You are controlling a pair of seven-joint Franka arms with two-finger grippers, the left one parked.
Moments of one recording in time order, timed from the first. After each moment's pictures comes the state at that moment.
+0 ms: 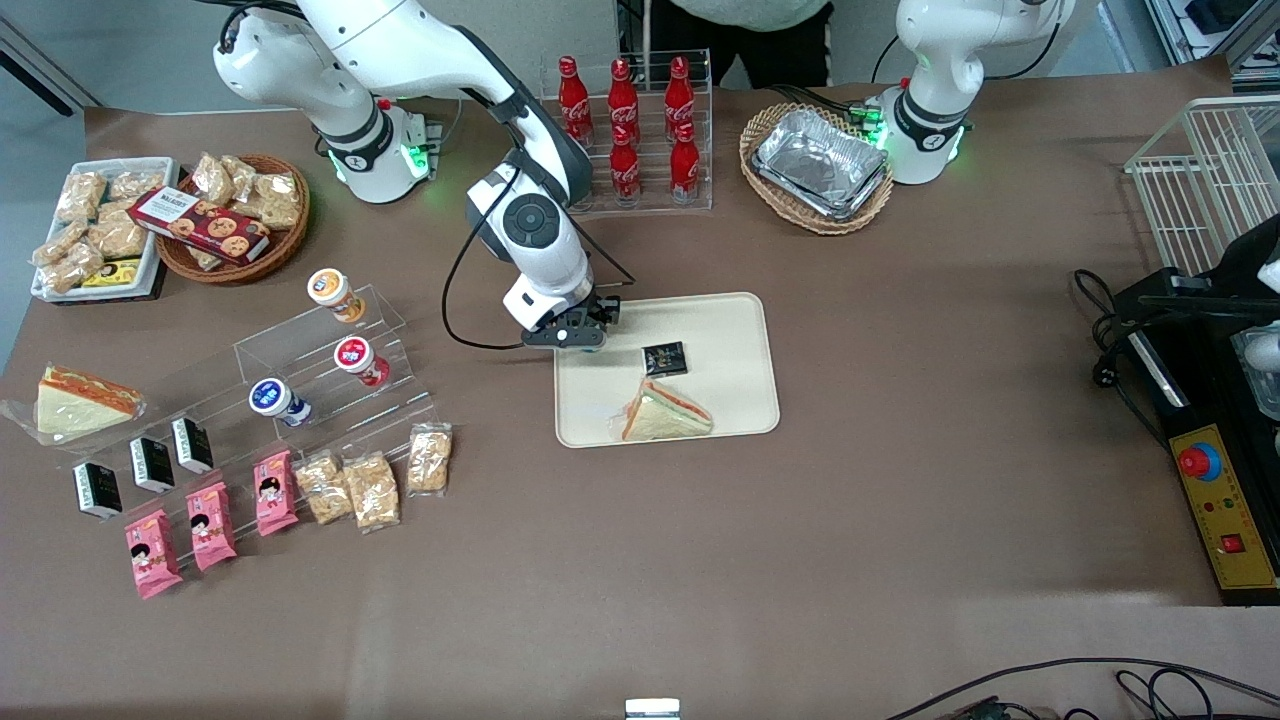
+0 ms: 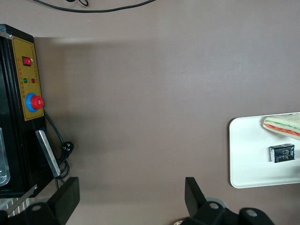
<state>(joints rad) 0.79 0.37 0.01 -2.15 0.16 2.53 0.75</state>
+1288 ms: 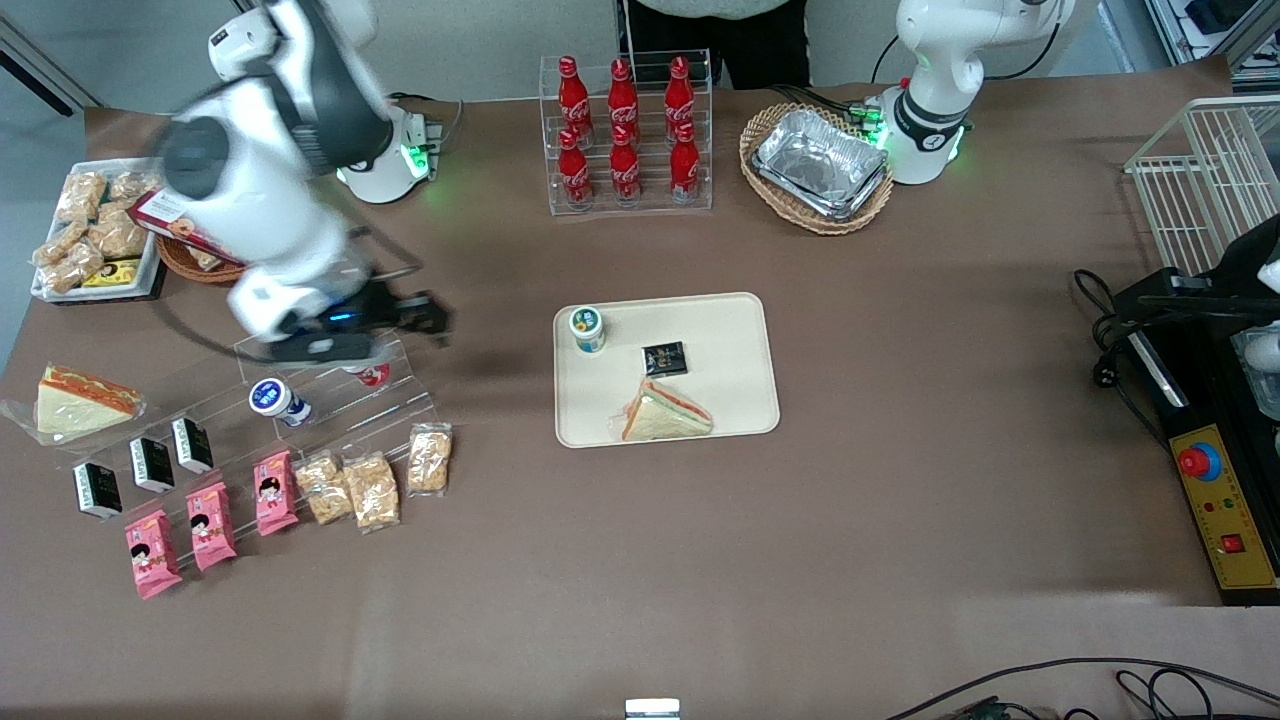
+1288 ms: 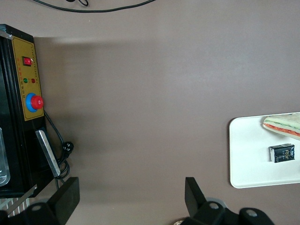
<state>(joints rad) 0.54 -0.03 -0.20 -1.95 0.09 2.00 0.36</state>
